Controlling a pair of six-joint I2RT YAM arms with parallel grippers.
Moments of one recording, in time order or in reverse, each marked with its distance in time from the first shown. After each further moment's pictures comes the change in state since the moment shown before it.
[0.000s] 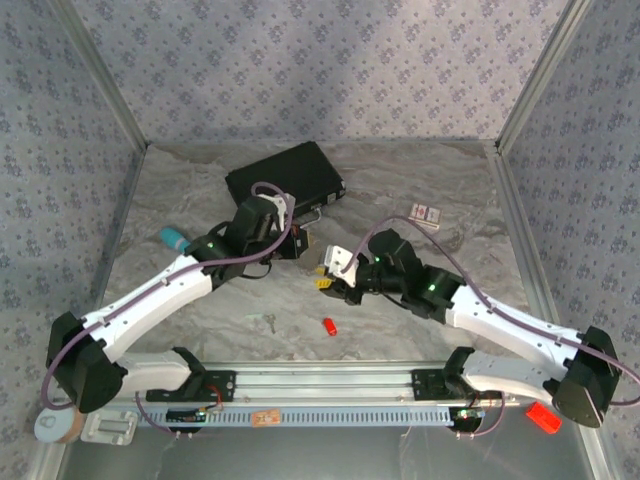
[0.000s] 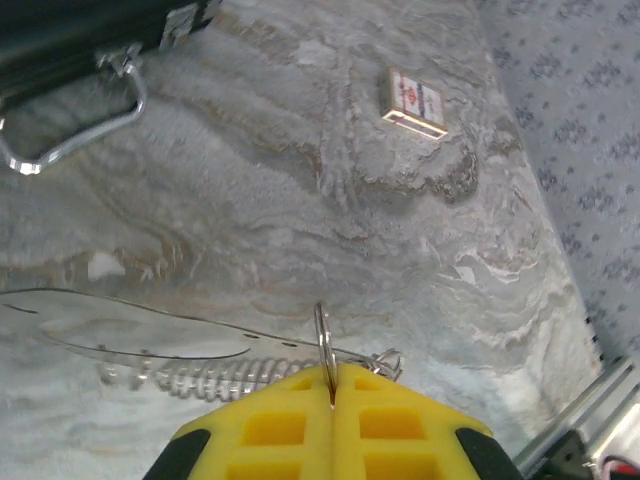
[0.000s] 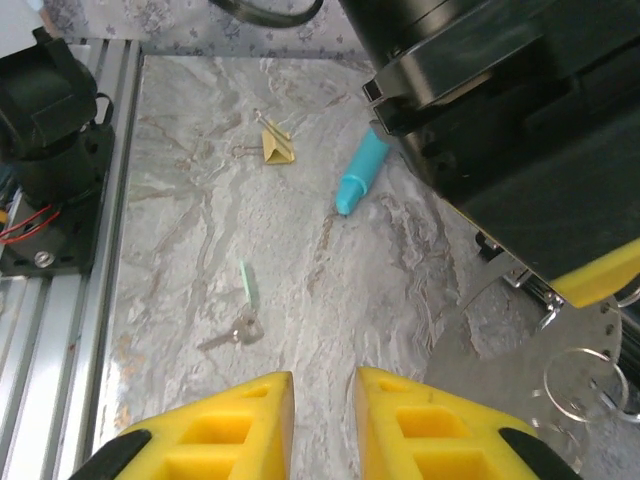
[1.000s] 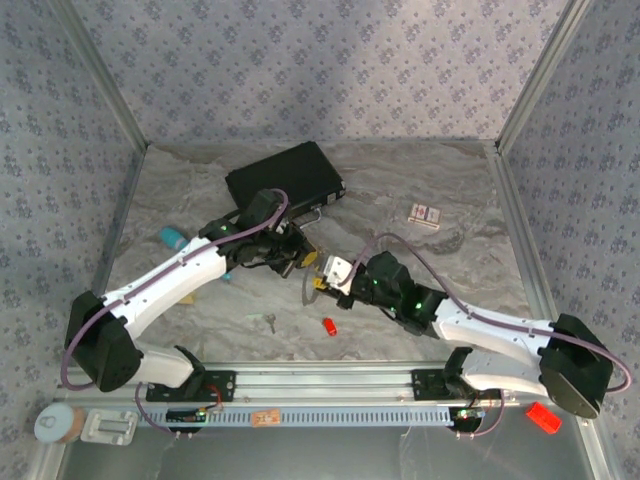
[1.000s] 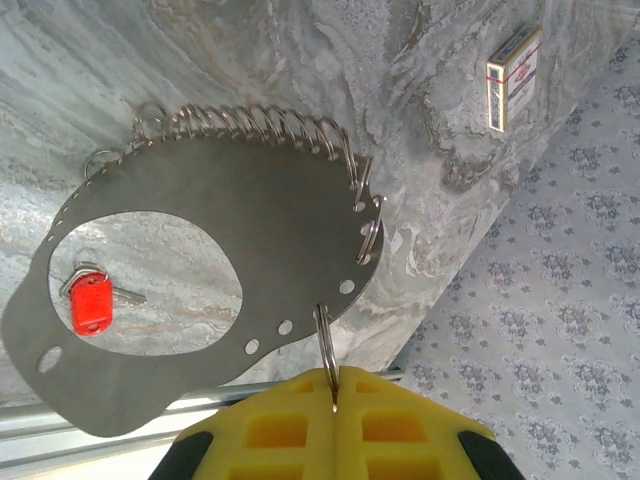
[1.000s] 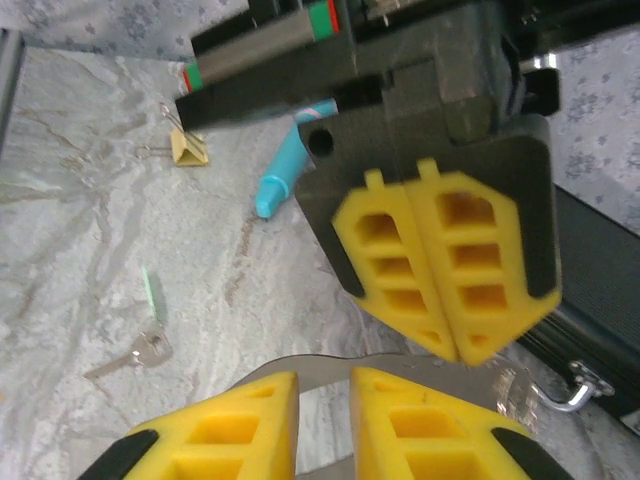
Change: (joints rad) left arm 0.027 0.132 0.100 -0.193 0.235 -0.786; right arm 0.037 0.035 -0.249 0.427 0.204 -0.011
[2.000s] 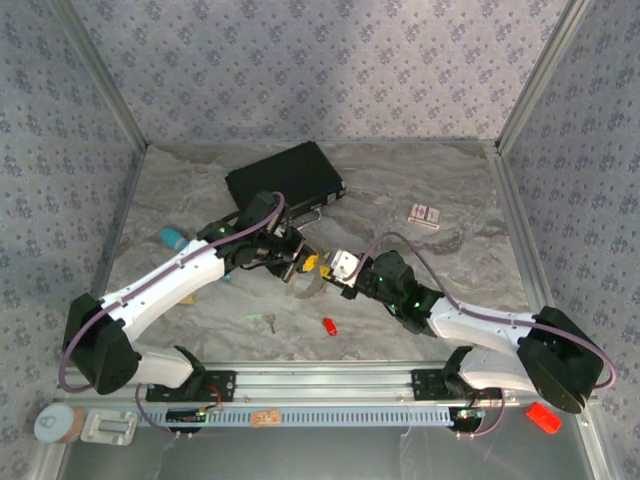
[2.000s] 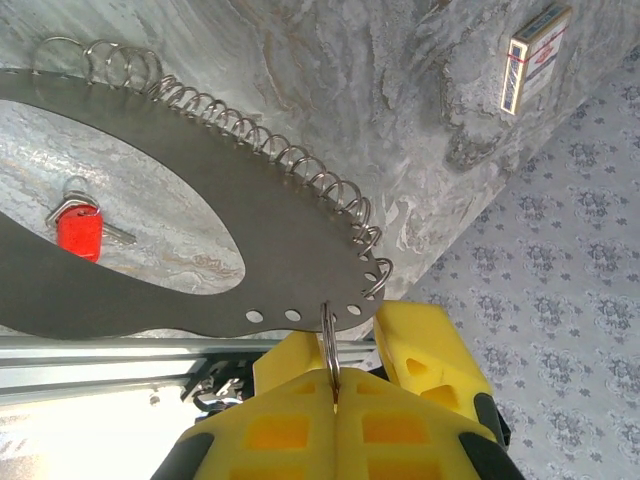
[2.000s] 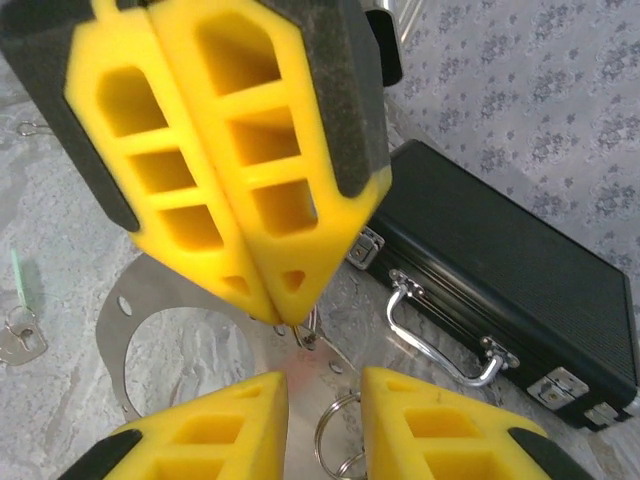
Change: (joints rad) left arm 0.000 -0.021 -0.027 0.010 0.074 -0.119; right arm -0.087 0.086 -0.074 0.229 0.026 -0.063
